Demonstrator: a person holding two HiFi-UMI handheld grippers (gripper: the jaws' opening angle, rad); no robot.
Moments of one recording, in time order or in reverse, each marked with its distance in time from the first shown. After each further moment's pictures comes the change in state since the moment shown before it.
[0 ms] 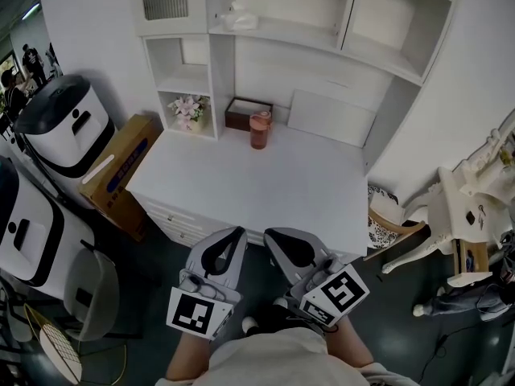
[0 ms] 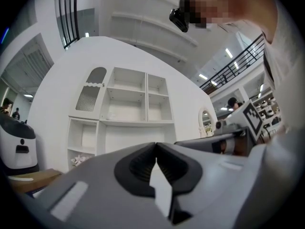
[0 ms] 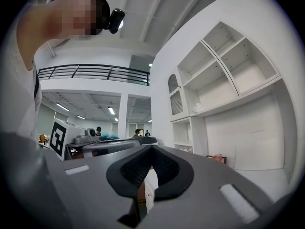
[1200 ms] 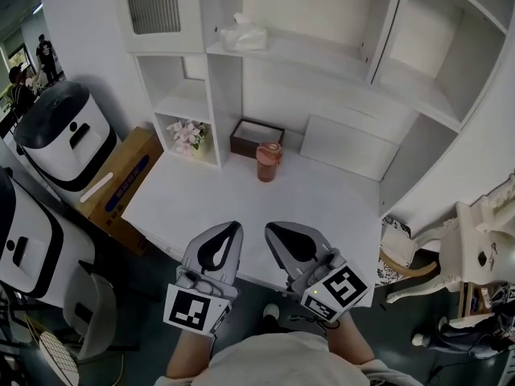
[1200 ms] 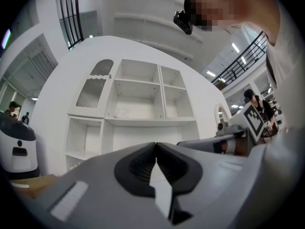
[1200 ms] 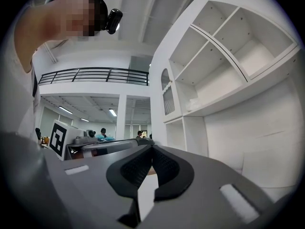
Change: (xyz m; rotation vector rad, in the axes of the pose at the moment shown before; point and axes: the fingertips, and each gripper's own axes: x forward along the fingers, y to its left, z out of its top) left arm 0.150 0.104 -0.009 0.021 -0.019 0.099; right arm 0.114 -0.148 0.015 0.011 -0.013 0.069
